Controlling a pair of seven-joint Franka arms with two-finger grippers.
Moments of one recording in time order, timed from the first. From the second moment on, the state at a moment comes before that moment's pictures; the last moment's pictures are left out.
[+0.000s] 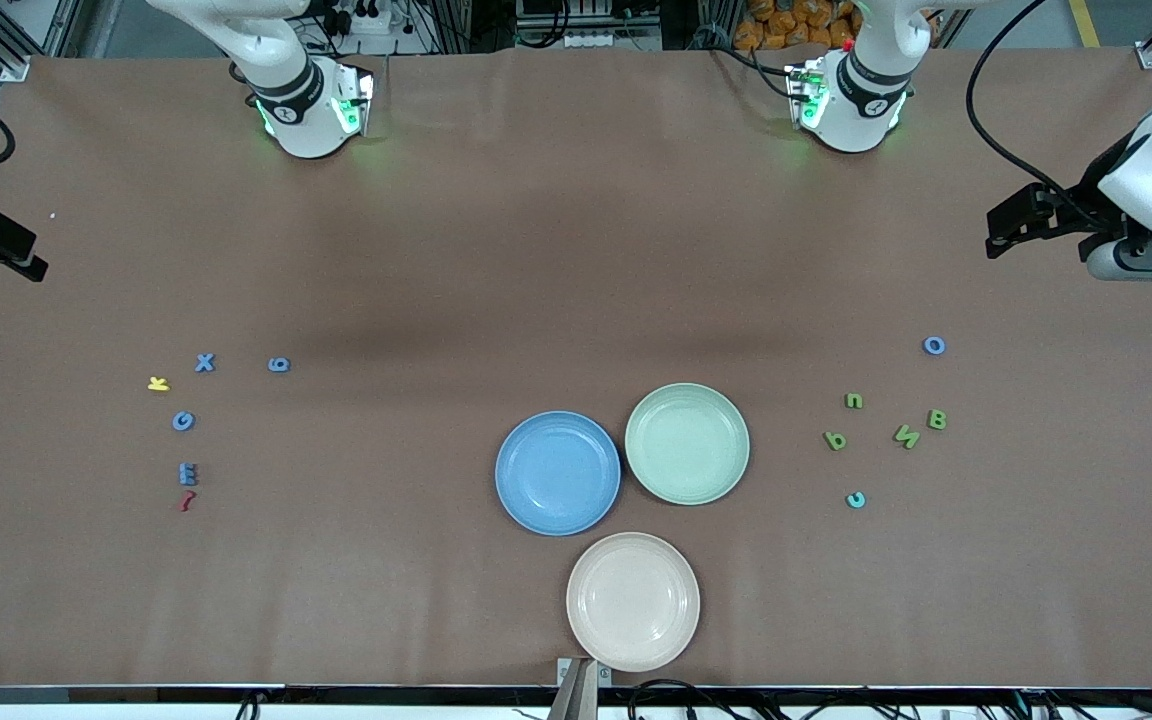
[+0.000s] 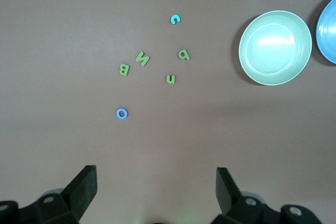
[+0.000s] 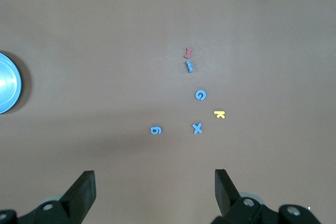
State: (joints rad) left arm -0.03 0.03 -0.11 -1.51 0.00 1.49 -0.08; right arm -0.07 0.04 0.01 -1.44 -0.01 1.52 0.02
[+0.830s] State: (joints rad) left arm -0.02 0.11 -0.10 -1.50 0.00 1.55 -0.08; right arm -0.07 0.05 0.01 -1.44 -0.01 1.52 0.02
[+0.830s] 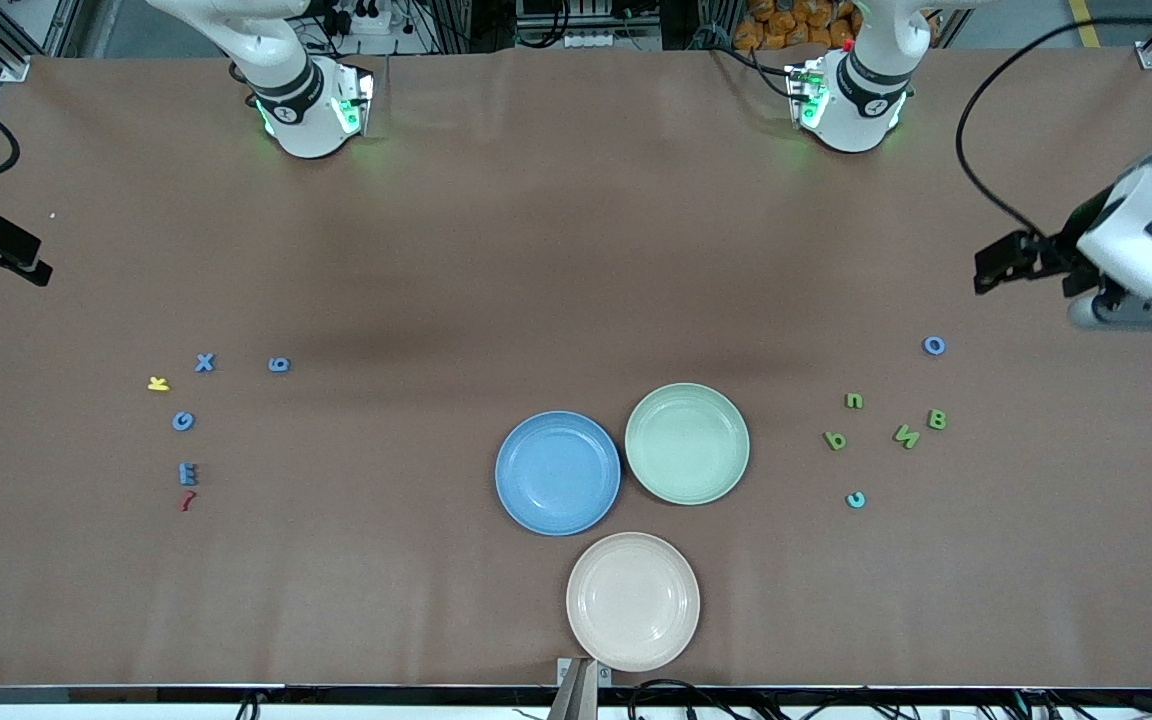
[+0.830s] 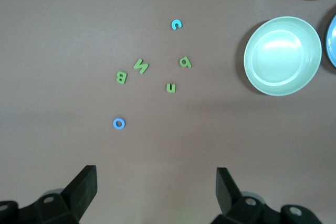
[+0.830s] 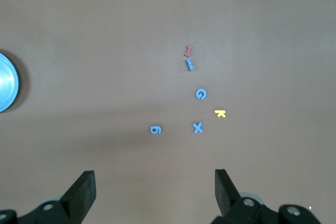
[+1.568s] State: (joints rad) left arm -0.02 0.38 -0.09 -1.56 0.01 1.86 -0.08; right arm -0.11 0.16 0.01 -1.69 -0.01 1.88 -0.13
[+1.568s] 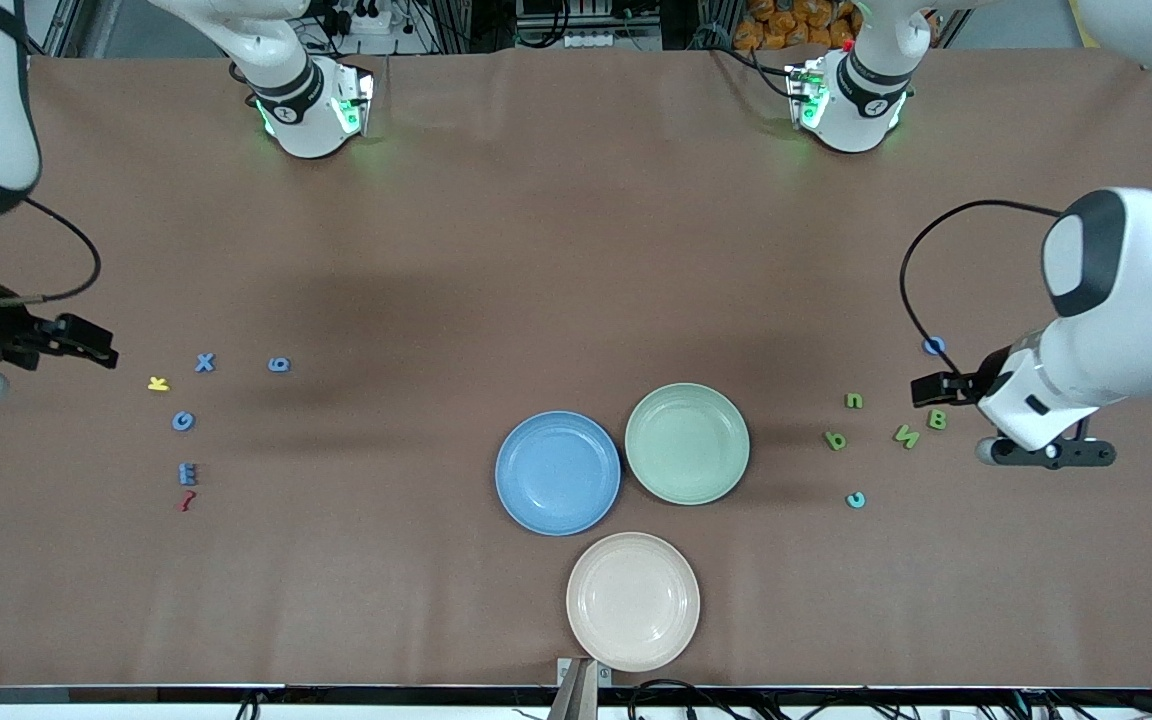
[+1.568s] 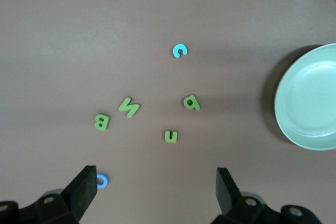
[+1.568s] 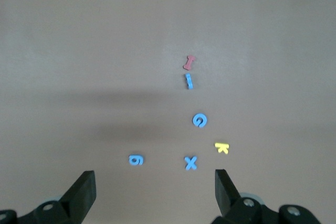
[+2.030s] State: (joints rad) left arm -0.03 0.46 -0.10 -1.83 0.01 2.30 -0.08; right arm -0.14 0.37 0.01 -1.70 -0.01 2.09 -0.30
